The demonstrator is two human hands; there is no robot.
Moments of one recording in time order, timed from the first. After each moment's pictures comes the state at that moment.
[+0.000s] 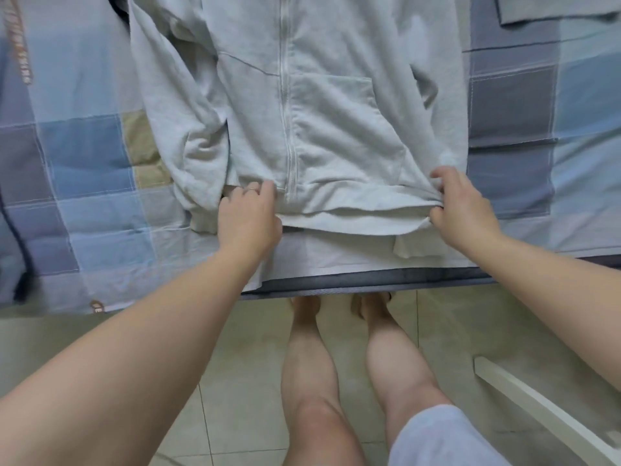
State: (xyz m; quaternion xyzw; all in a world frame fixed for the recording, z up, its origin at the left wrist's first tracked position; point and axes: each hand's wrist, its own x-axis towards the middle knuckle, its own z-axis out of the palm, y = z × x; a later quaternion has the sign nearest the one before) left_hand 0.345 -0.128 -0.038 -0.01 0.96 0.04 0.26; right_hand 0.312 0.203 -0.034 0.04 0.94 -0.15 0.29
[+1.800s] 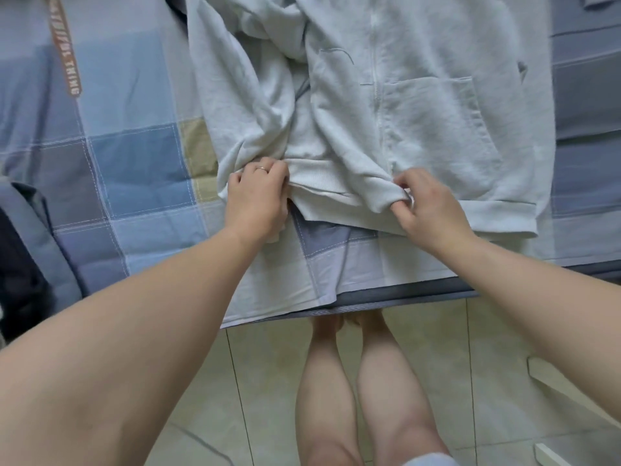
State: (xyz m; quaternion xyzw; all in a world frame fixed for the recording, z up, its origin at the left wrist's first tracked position) left_hand 0.307 -0.258 -0.082 0.03 0.97 0.17 0.17; right_hand 0.320 0.018 -0.058 -0.02 0.94 -0.27 0.19
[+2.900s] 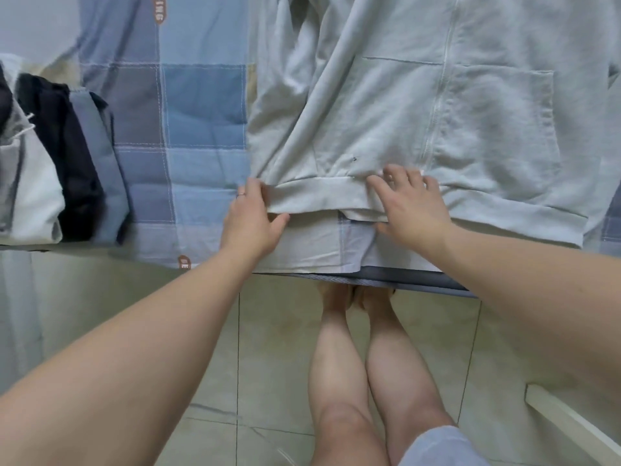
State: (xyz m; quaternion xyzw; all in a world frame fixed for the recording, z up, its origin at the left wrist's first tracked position) left_hand 0.421 -0.309 -0.053 -0.26 0.89 0.24 0.28; right_hand 0.342 -0.046 -0.077 -0.26 0.91 0.01 0.31
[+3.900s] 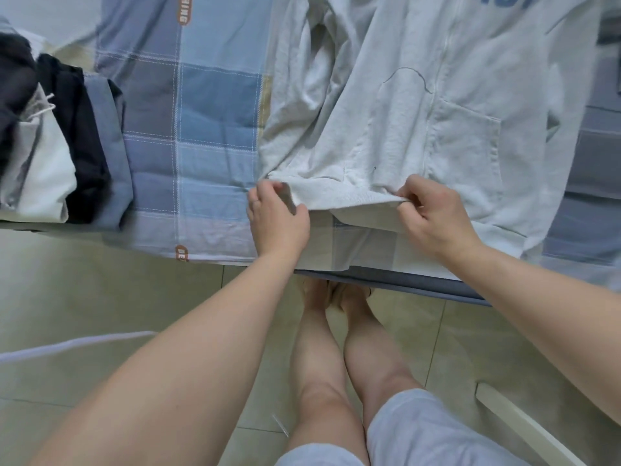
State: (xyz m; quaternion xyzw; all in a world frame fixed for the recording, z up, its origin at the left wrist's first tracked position) left_hand 0.417 -0.262 -0.018 -0.44 0.81 0.36 0.12; right_hand 0.337 -0.046 0.028 -0.11 0.91 -0.32 0.24
